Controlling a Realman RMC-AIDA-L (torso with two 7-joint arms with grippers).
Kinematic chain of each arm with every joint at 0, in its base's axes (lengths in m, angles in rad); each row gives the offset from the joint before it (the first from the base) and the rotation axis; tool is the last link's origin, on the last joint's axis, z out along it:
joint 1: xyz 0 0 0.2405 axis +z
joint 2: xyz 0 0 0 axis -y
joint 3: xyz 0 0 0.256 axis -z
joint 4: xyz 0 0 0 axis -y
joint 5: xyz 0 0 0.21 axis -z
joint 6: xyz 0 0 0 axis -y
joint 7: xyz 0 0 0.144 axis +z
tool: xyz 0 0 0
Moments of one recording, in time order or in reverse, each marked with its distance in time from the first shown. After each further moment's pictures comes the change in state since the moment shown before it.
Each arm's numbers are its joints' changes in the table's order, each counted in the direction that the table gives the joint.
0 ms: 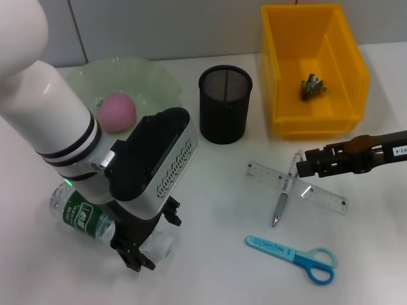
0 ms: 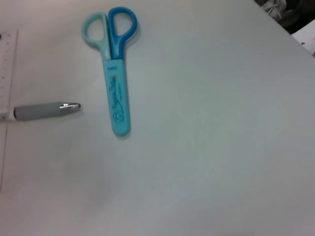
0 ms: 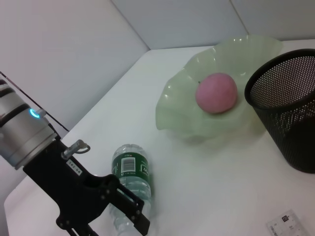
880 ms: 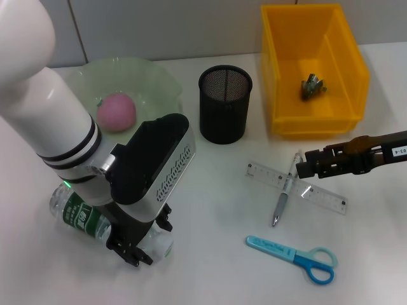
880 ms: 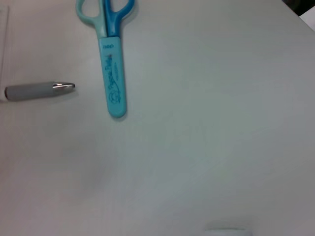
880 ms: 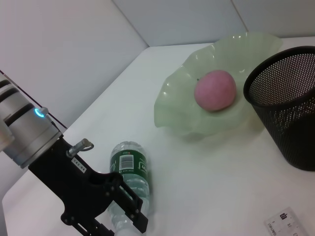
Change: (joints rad) left arm -0.008 0.004 -0.013 0.036 -0.034 0.027 0.000; right arm 0.003 -0.001 0.000 0.000 0.011 -0.003 0.001
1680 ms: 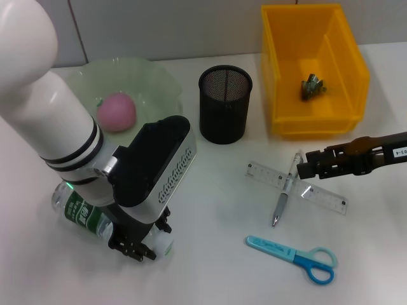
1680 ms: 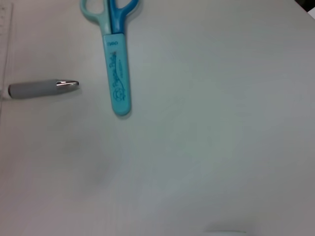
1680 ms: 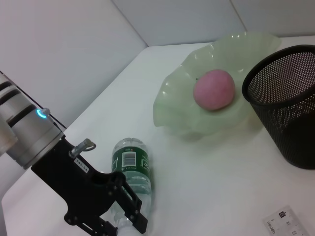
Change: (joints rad) left arm 0.006 0.001 -0.014 0.006 0.001 0.027 -0.001; right arm -0.003 0.001 0.000 0.000 0.000 0.000 -0.001
